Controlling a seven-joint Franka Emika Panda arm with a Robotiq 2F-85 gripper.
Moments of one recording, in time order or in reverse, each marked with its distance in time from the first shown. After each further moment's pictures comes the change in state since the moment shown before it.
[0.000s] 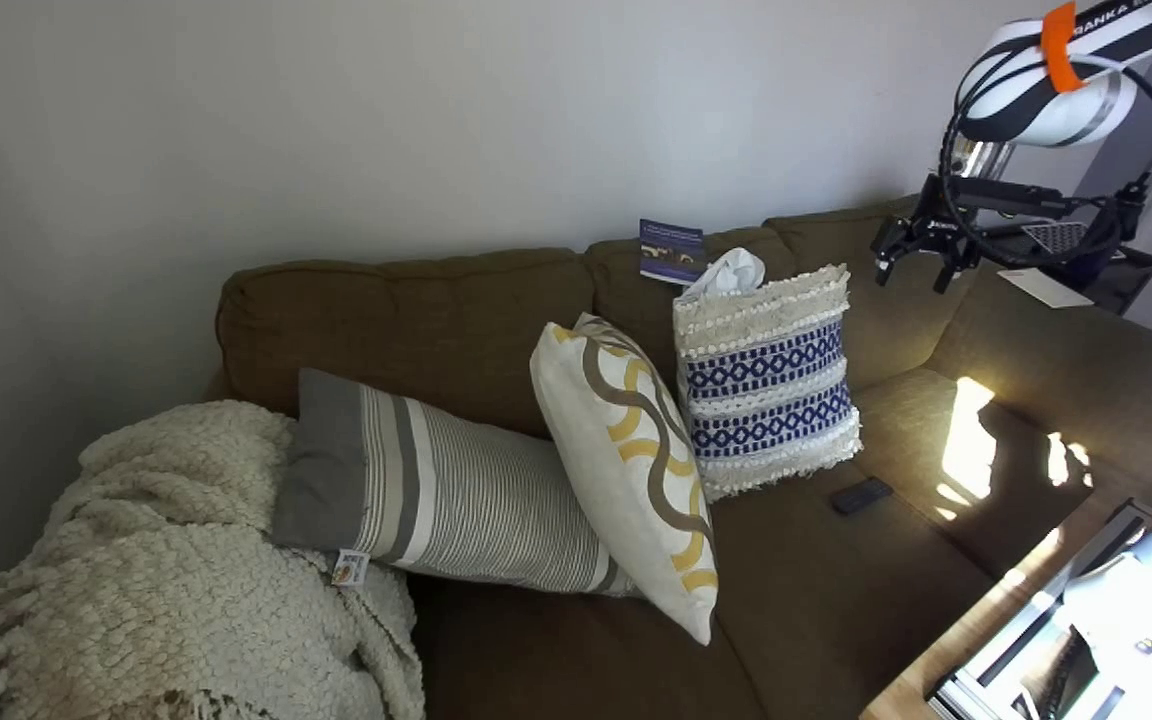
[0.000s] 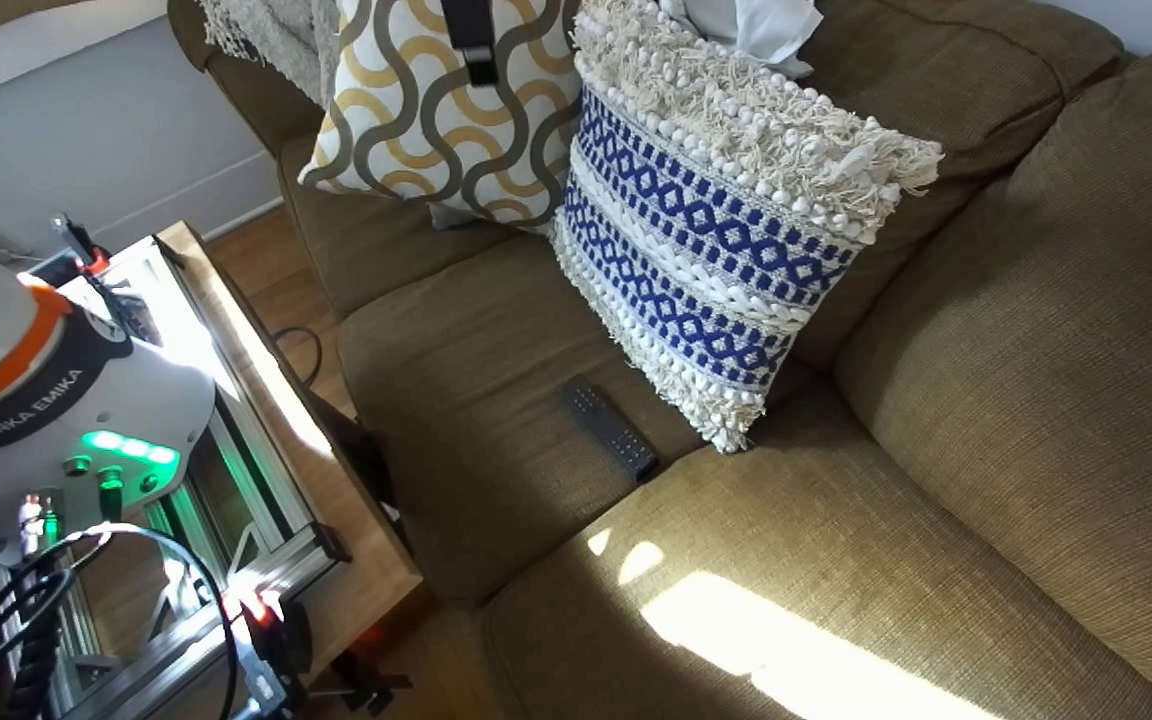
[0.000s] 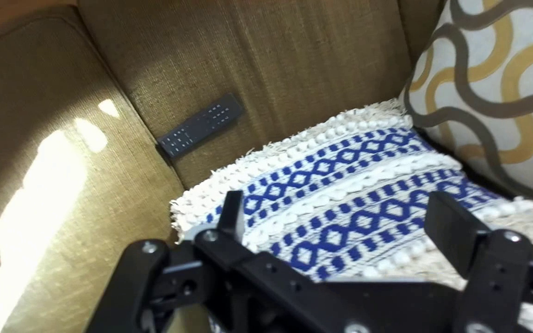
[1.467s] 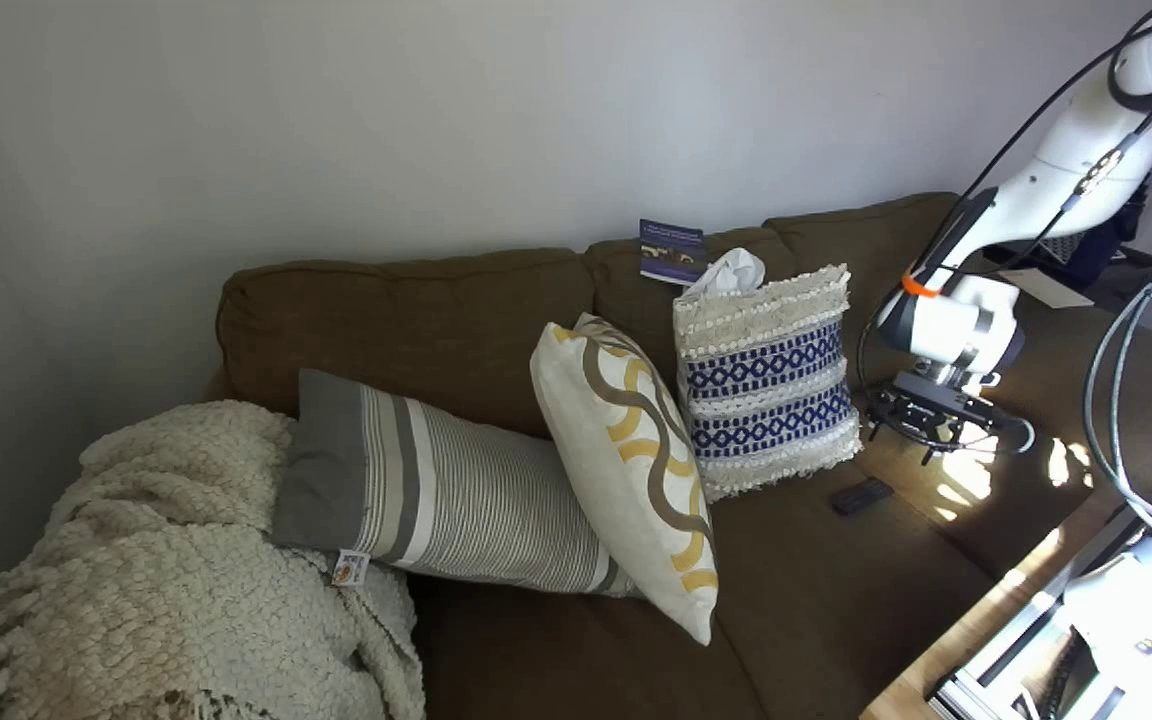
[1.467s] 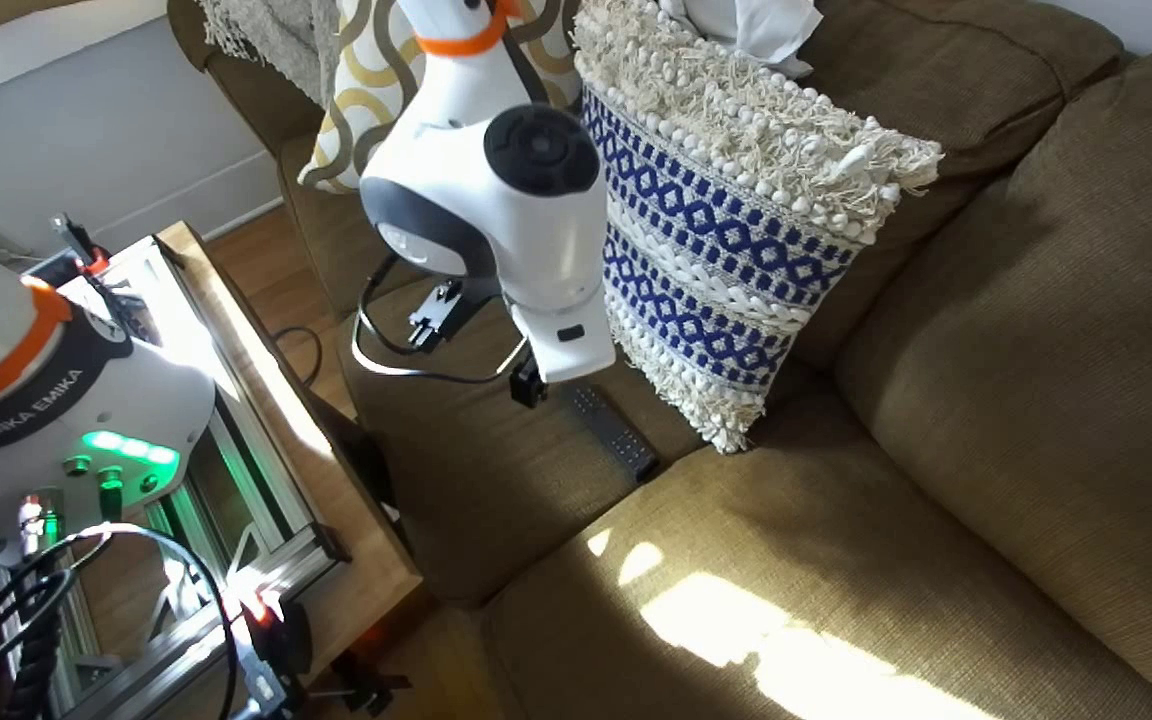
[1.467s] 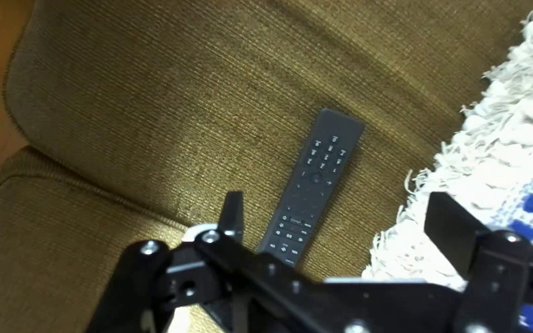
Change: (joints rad) arm -0.230 0.843 0.088 0.024 0.575 0.738 -0.134
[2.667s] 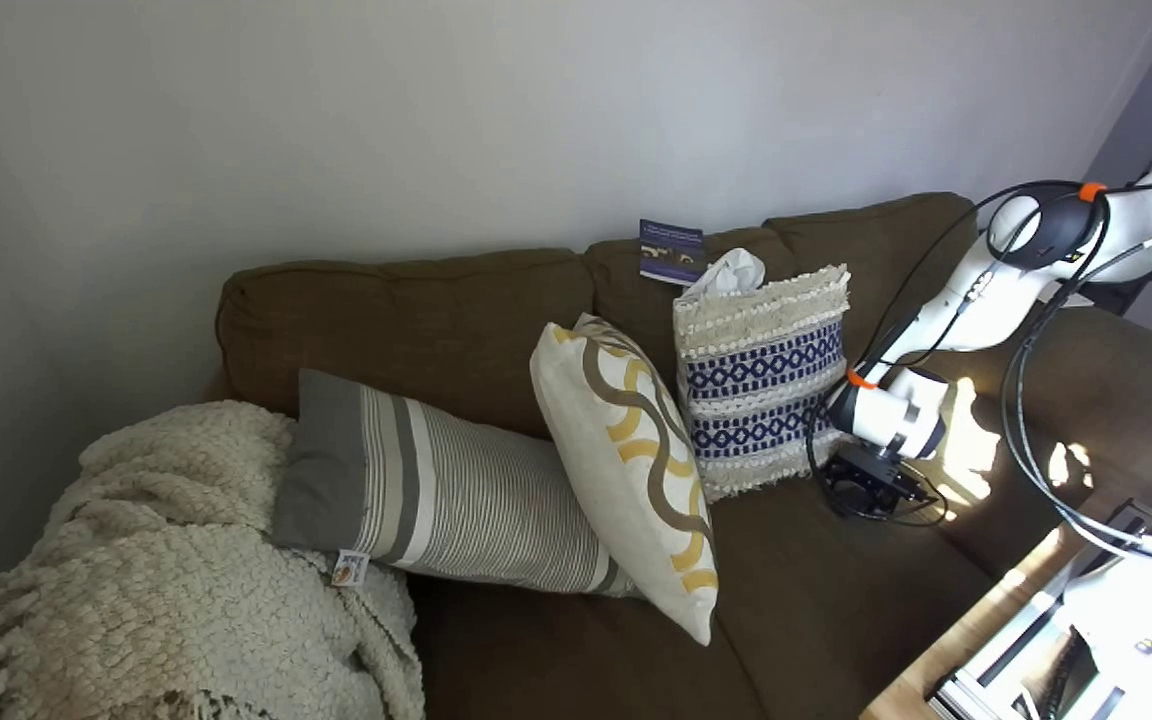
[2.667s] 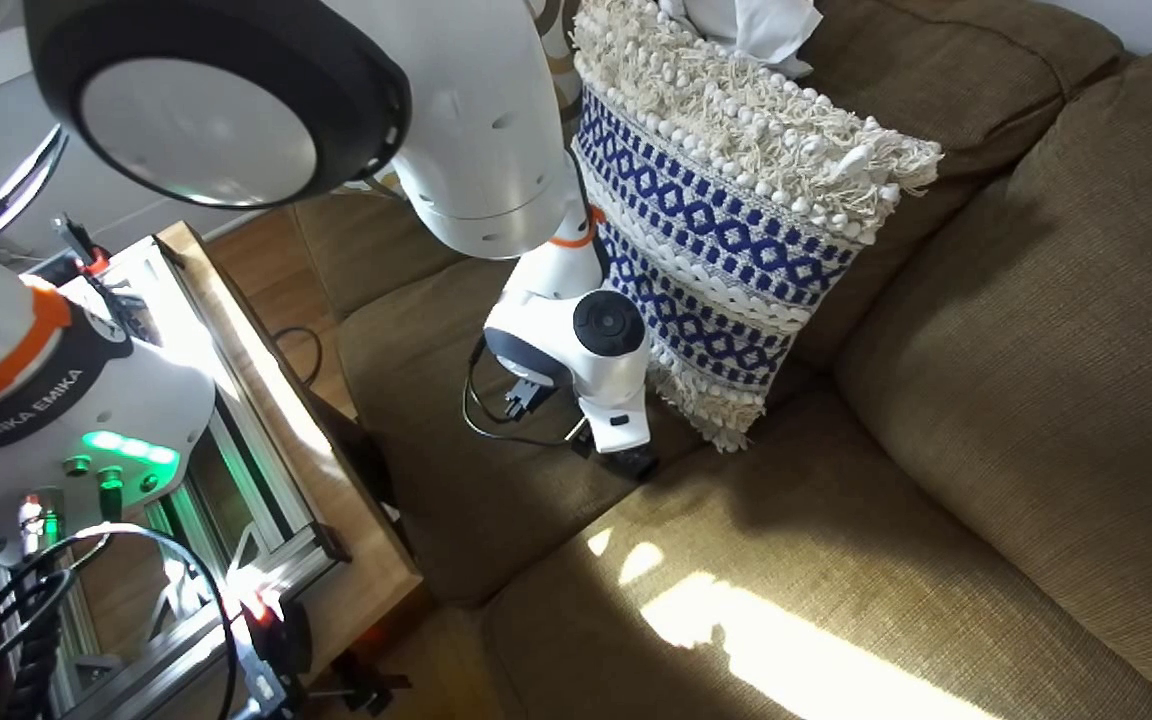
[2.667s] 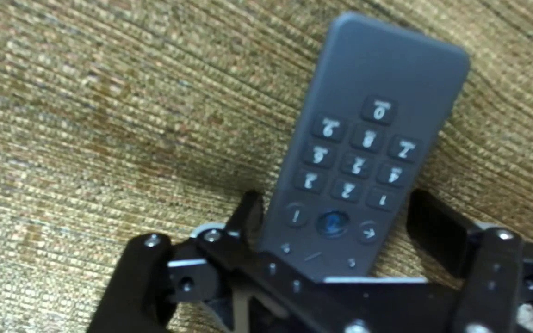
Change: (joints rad) arm -0.138 0.670 0.116 0.559 -0.075 0.190 0.053
